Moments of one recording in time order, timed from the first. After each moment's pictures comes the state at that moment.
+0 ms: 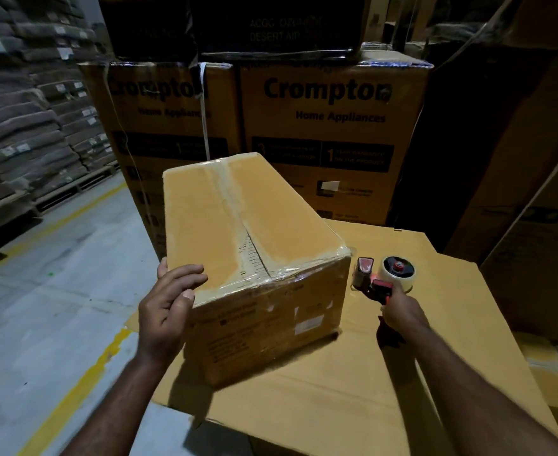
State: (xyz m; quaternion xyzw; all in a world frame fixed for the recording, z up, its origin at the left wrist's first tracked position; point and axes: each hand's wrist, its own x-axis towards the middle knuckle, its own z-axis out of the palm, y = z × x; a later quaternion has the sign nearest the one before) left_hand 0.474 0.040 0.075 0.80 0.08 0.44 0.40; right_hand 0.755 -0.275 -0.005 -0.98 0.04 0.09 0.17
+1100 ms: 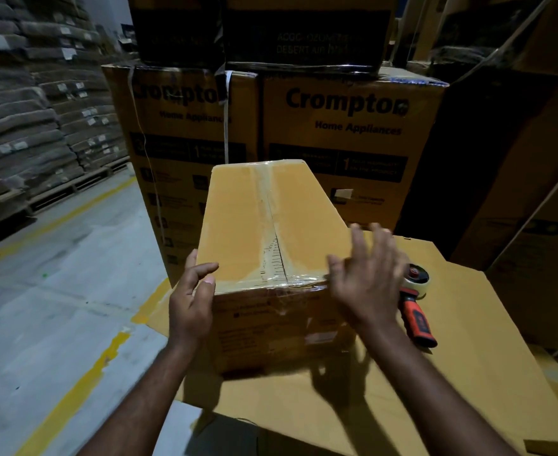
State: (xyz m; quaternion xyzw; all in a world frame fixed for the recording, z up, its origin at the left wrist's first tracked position) left_hand 0.470 0.070 0.064 0.71 0.17 0.41 0.54; right_hand 0.614 -0.161 0.111 -0.89 -0.23 -0.31 0.25
